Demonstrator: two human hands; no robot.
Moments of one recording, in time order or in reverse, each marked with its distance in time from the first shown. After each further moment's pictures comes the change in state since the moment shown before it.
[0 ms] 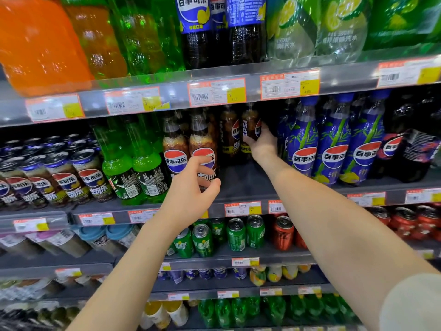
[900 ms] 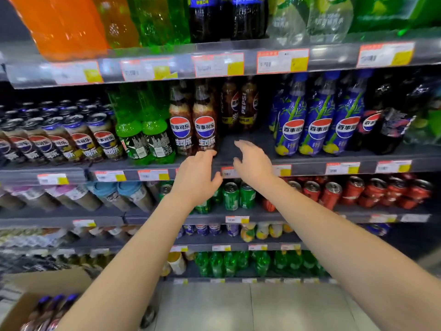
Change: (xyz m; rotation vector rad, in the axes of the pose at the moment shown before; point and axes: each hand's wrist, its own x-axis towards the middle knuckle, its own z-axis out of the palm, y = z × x) left_hand -0.044 0.004 0.017 0.564 -0.144 0.029; right_hand -0.179 0.006 -0.046 -0.379 -0.288 -0.322
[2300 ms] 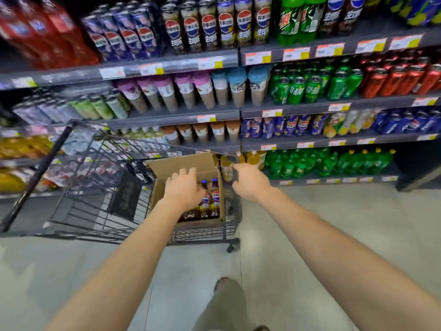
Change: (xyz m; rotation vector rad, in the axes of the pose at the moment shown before) left_hand -0.500 -0.434 -0.098 0.183 -0.501 -0.277; right_hand -0.387 -0.438 0.312 -0.074 -0.523 0.160
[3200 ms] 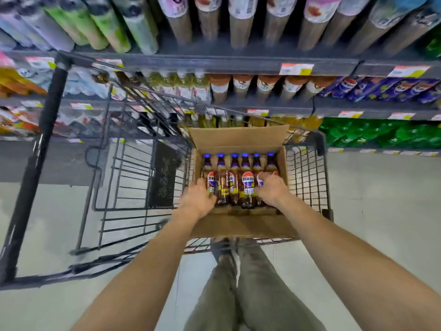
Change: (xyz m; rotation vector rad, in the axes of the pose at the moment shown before) left_hand 0.171 -0.282 0.154 -0.350 -0.432 -0.240; right_hand 0.226 -0.134 0.217 0.071 -0.388 0.432
